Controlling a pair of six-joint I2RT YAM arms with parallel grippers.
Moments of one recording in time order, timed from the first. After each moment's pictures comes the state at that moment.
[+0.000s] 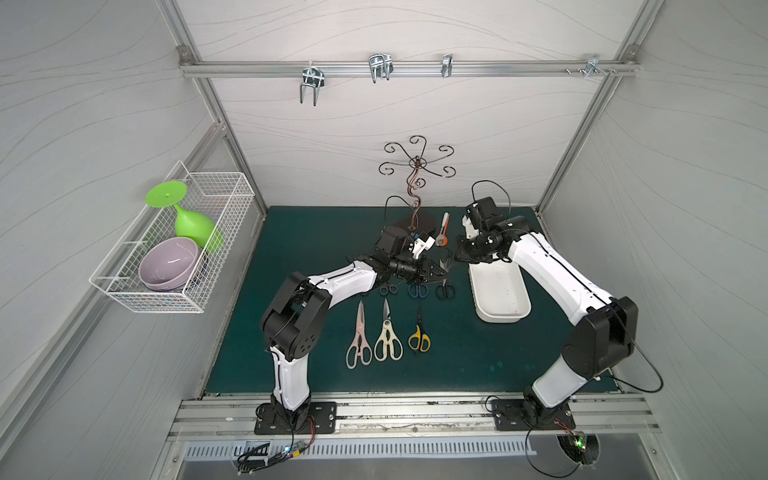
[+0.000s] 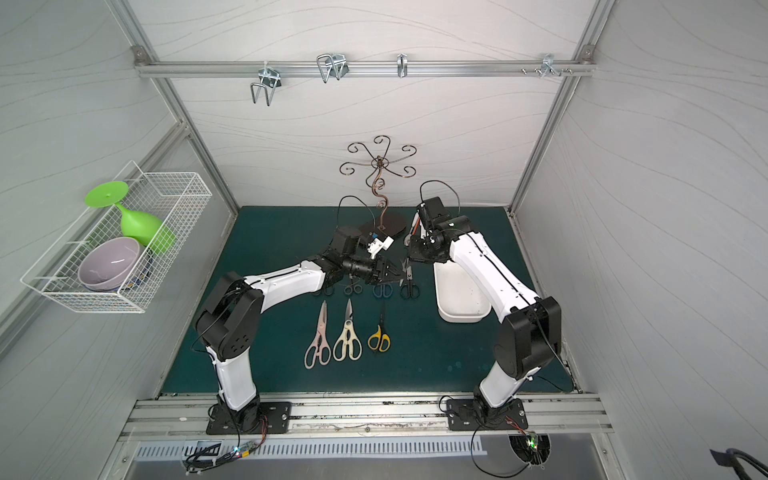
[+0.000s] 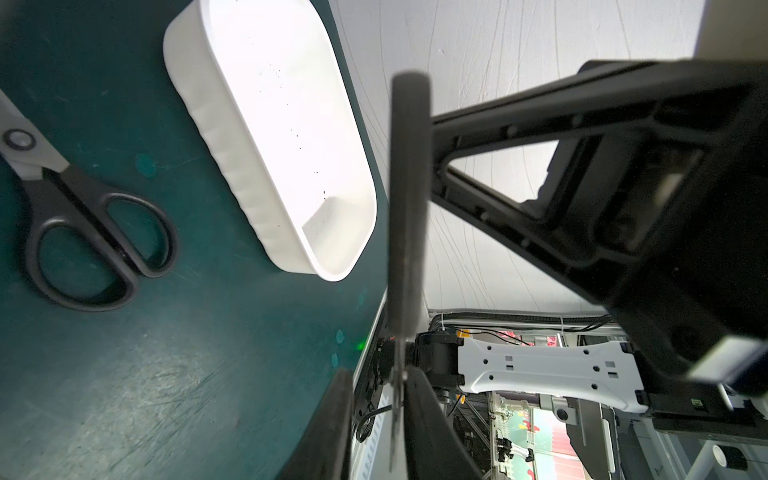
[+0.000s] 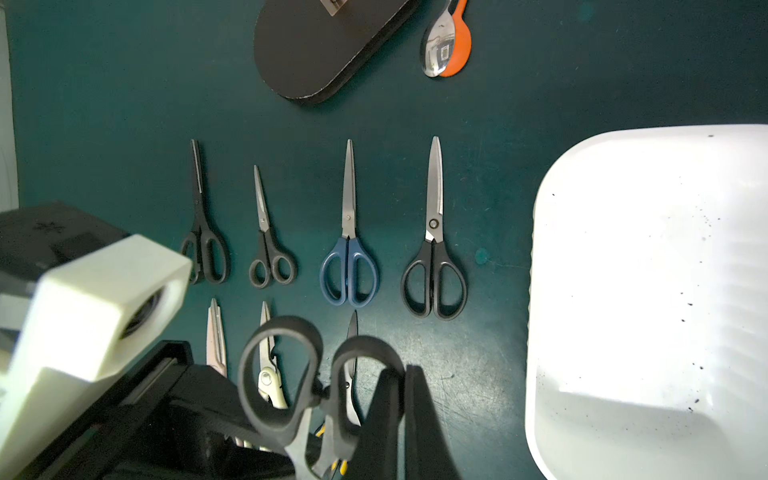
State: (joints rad) left arm -0.61 1.89 1.27 0.08 0.95 -0.83; right arm 0.47 1.64 1.57 -0.98 -0.09 0.45
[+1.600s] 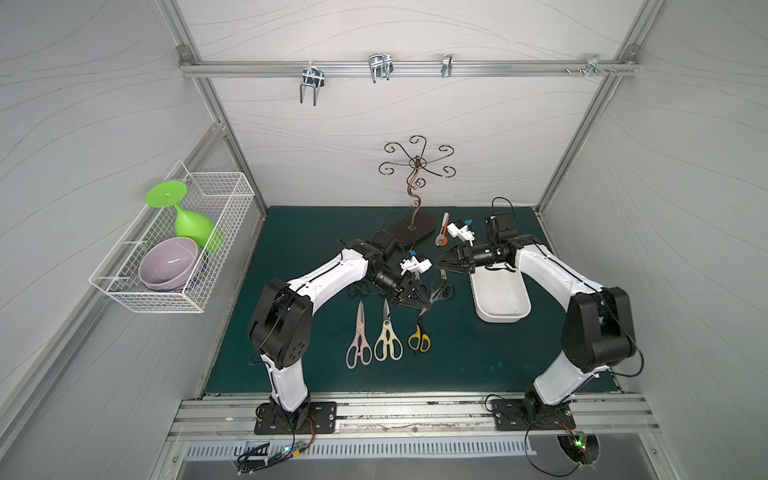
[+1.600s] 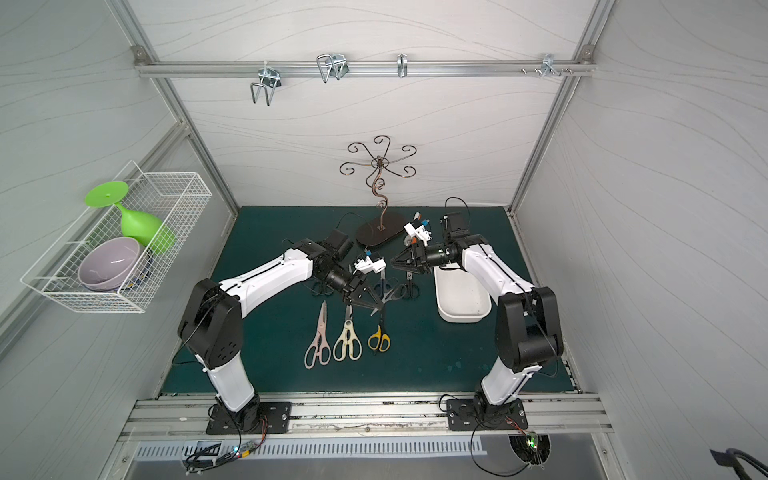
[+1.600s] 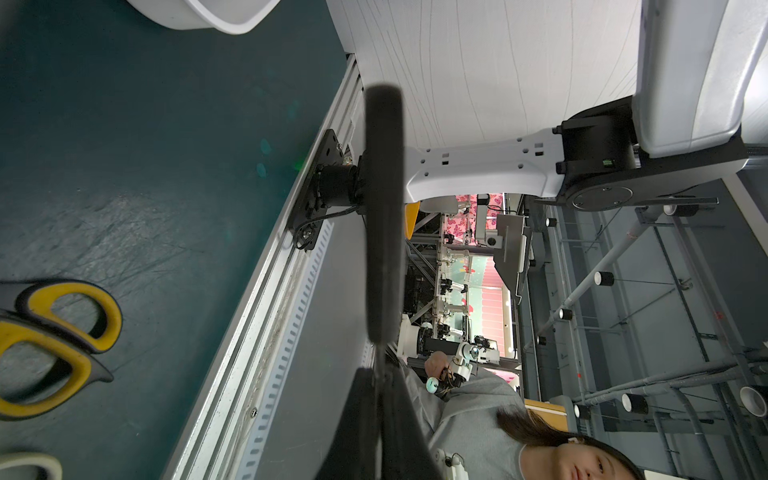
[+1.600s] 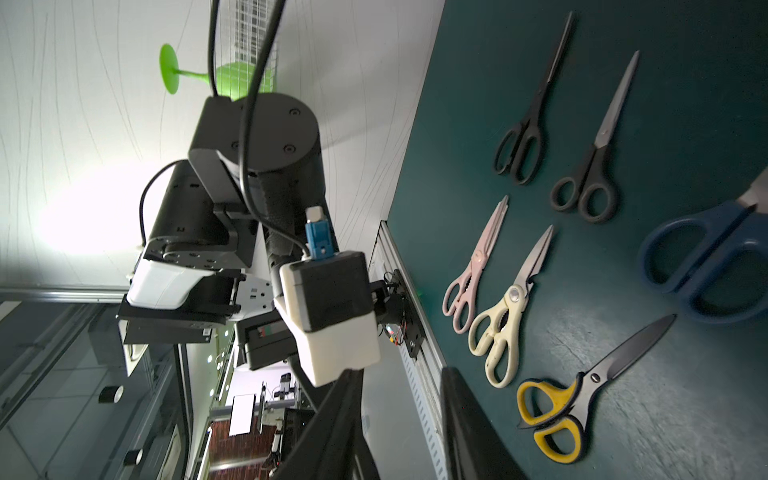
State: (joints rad) left arm -0.57 1.80 1.41 -0.96 1.30 -0.12; right arm 0.28 1.66 1.27 -0.60 -1.26 0.28
